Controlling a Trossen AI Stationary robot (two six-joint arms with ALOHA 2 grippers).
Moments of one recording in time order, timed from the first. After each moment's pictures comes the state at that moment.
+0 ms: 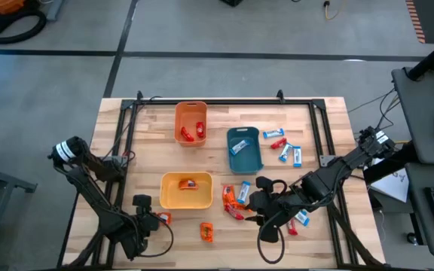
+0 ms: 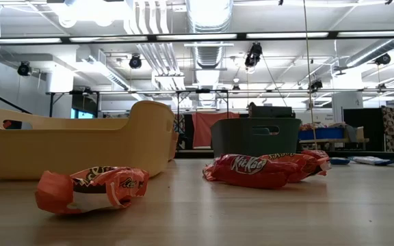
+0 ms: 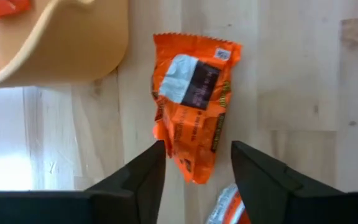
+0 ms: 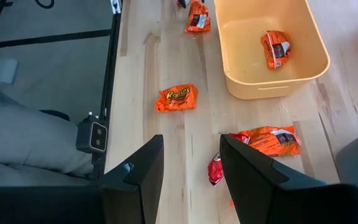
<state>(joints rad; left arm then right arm) -1.02 1.62 0.90 -0.83 -0.33 -0.99 0.56 1.57 1.47 -0.71 0.24 0.54</state>
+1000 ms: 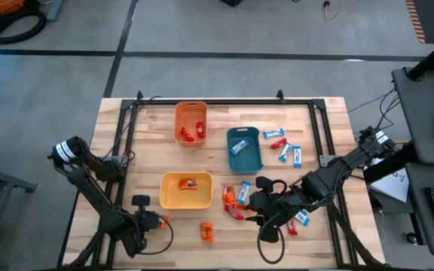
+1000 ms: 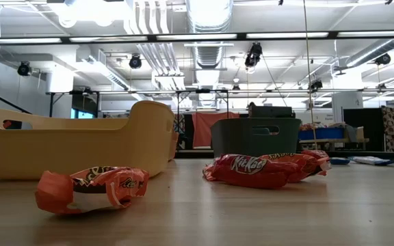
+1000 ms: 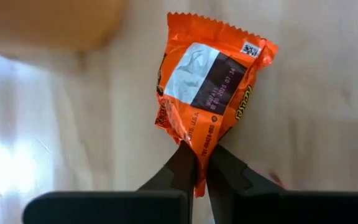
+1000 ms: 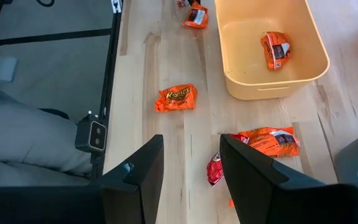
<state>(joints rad) -1.02 1.62 0.84 -0.76 -0.26 -1.02 0.56 1.57 1.47 -0.71 0.24 0.52</state>
